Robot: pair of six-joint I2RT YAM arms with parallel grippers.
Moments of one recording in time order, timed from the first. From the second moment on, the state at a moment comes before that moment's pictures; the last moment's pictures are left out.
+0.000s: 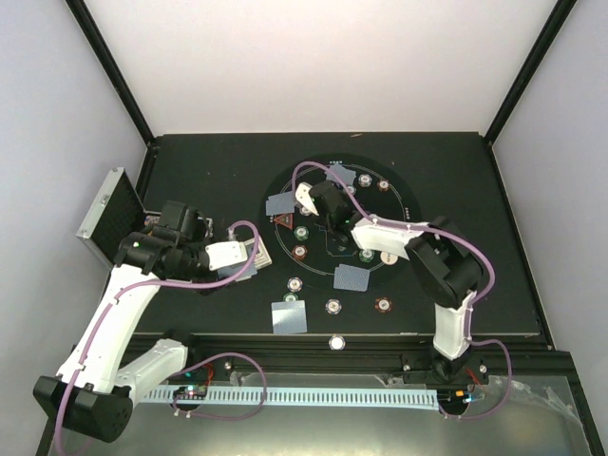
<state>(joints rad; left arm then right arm) -0.24 0.94 1.01 -1.23 0.40 0.94 0.73 1.89 1.19 0.07 0.50 -0.69</state>
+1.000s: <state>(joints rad) -0.24 0.96 1.01 -1.21 0.40 0.94 0.72 1.67 1.10 -0.15 0.38 -0.45</state>
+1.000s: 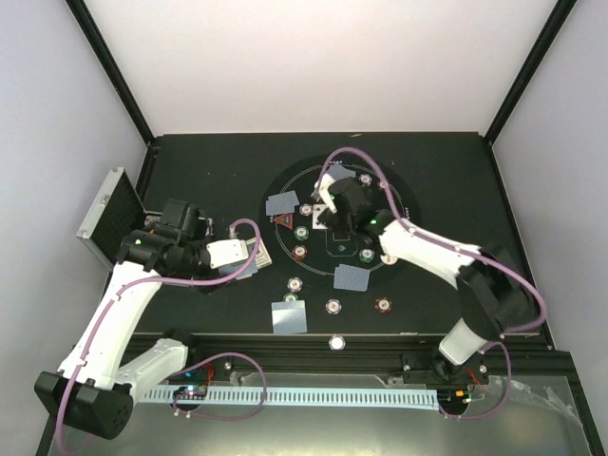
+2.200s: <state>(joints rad) -0.24 0.90 1.01 -1.22 0.43 0.93 0.93 1.47 1.00 -0.02 -0.62 0.96</state>
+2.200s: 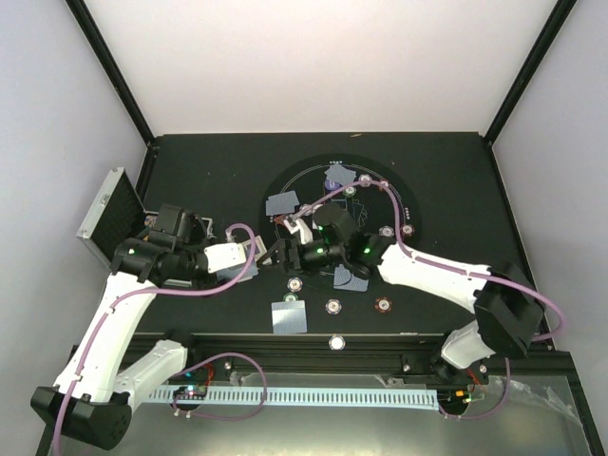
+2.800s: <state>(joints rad) -0.24 0.86 0.99 -1.22 0.44 0.95 1.00 1.70 1.10 0.16 -0.68 1.09</state>
